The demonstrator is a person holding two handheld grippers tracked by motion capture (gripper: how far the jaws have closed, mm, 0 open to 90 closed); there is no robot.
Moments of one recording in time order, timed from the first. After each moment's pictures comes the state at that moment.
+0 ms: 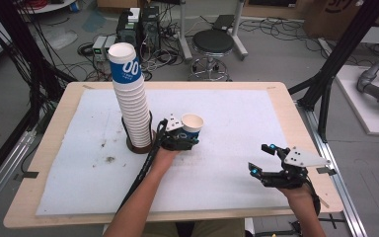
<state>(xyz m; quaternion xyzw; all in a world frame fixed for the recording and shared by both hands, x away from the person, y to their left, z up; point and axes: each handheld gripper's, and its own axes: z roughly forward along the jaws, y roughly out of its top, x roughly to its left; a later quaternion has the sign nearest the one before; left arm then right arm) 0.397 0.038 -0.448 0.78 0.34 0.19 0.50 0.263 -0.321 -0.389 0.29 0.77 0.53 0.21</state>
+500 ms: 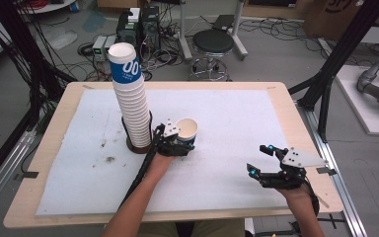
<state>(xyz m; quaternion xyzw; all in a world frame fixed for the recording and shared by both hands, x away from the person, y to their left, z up) 0.381 0.048 -0.450 0.79 0.34 0.20 0.47 0.262 -0.318 -0.391 0.29 0.77 0.53 0.21</state>
